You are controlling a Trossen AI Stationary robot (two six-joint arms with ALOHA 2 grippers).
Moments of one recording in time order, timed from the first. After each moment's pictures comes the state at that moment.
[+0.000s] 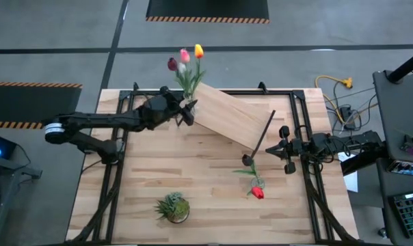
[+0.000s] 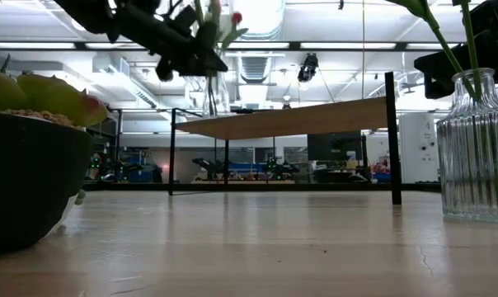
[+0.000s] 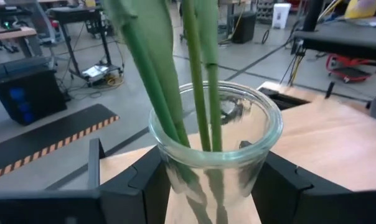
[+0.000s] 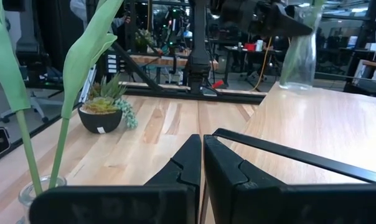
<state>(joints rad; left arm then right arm) 0.28 1.25 0.80 0.30 -0.44 -0.06 0.18 0.02 0.03 -0.02 0.13 -0.03</state>
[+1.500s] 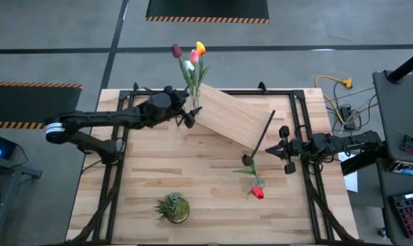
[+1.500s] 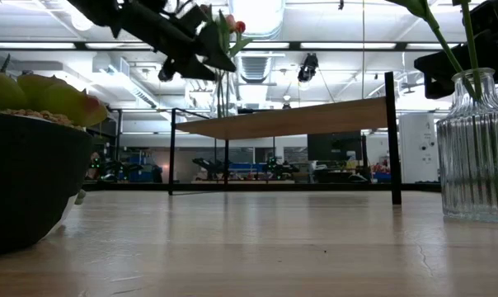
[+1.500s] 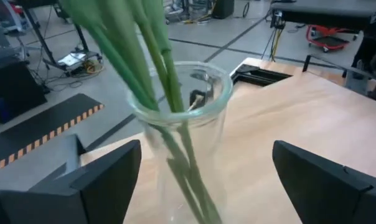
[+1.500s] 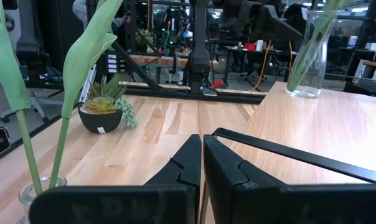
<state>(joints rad) 0.28 1.26 0.88 0.13 -0.34 -0.04 0.18 0.02 0.03 -0.02 0.13 -0.03</state>
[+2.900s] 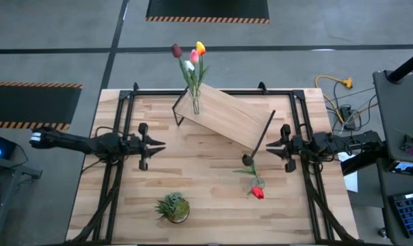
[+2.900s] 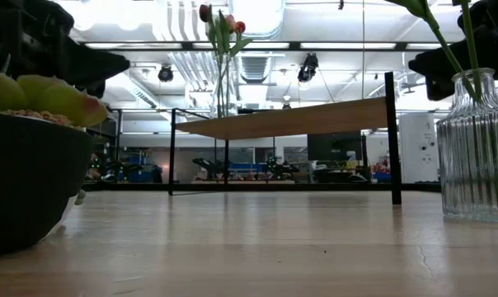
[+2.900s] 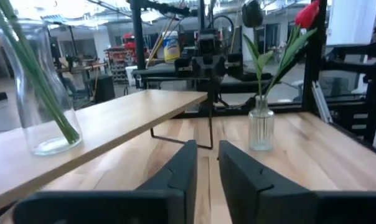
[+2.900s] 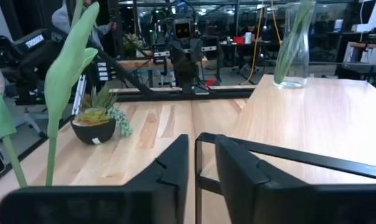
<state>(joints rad) -0.12 0.31 0.01 0.39 -0.18 0.08 0.18 0.02 0.06 -0.06 0.18 0.07</state>
